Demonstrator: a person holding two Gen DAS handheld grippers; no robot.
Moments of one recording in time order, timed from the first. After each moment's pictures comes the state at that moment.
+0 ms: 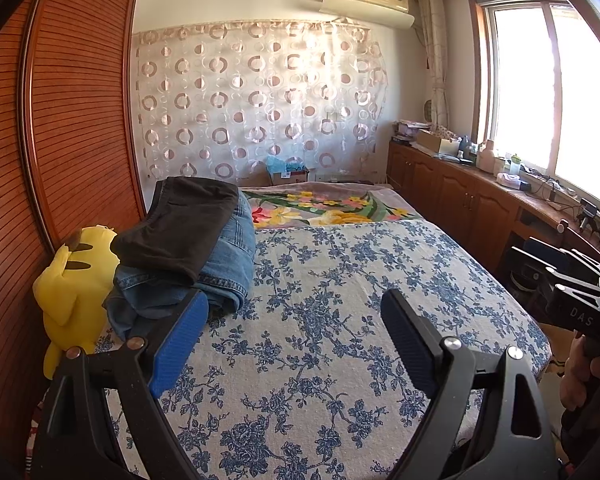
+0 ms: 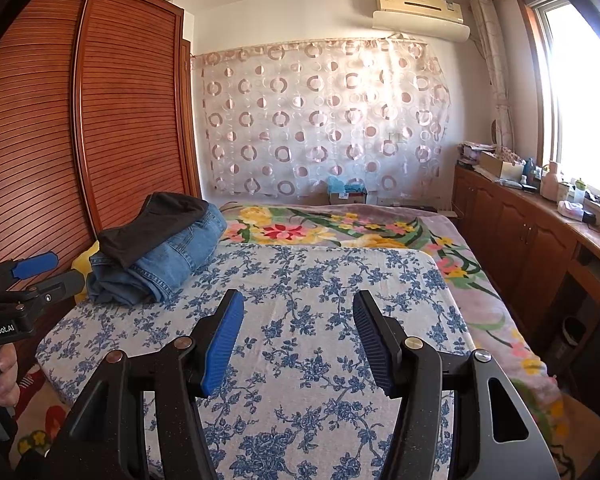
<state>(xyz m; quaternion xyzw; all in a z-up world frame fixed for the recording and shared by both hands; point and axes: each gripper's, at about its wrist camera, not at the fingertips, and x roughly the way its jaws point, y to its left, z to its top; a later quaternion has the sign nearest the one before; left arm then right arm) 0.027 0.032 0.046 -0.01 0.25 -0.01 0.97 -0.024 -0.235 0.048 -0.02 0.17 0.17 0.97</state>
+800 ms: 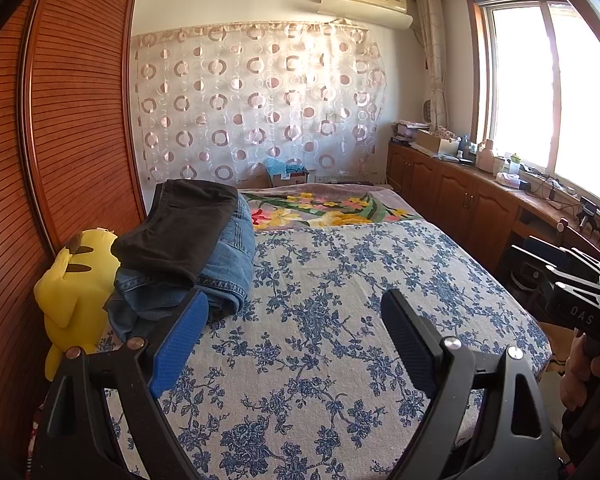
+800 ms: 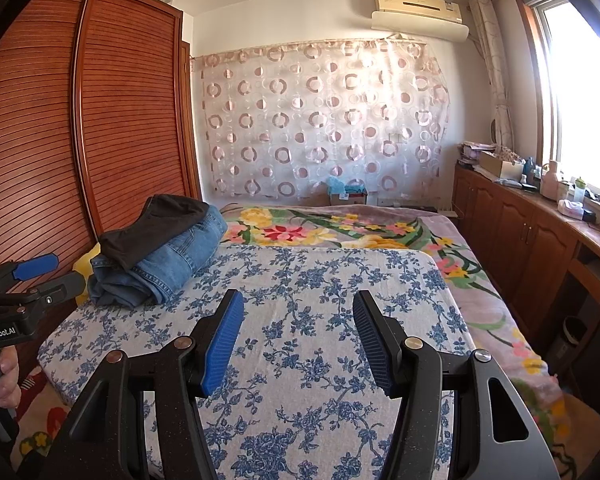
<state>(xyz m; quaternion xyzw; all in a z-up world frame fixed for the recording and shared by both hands) 0.027 0.030 0.046 -0.01 0.25 -0.01 0.97 -0.025 -0.235 0.048 -0.02 0.17 0.17 0.97</state>
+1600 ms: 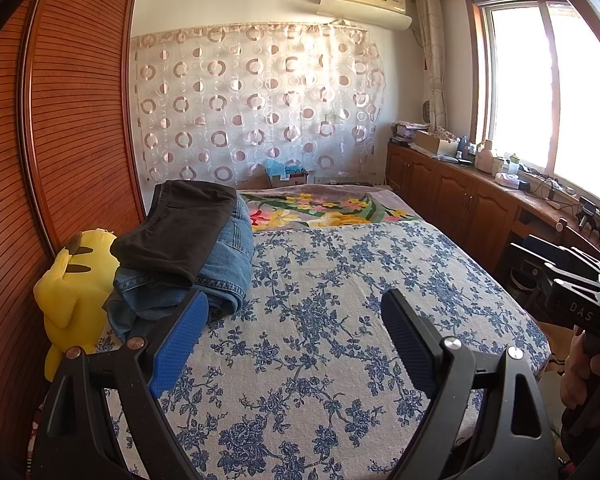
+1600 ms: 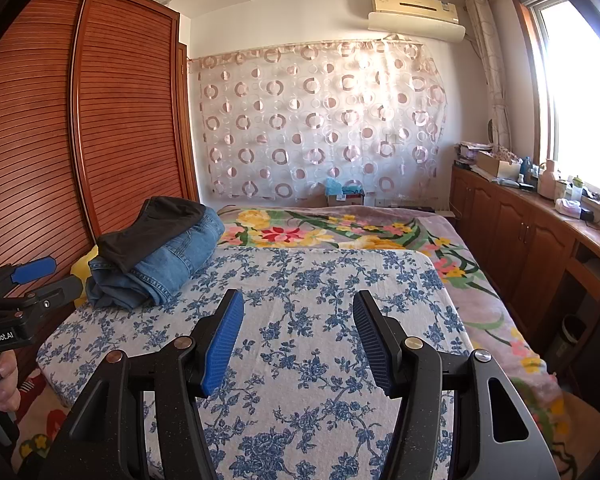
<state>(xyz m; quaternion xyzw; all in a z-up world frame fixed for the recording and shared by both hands) 0.026 0.028 0.047 -0.01 0.24 -0.01 0.97 -0.028 -0.231 0.047 -0.02 0.17 0.16 0.97</state>
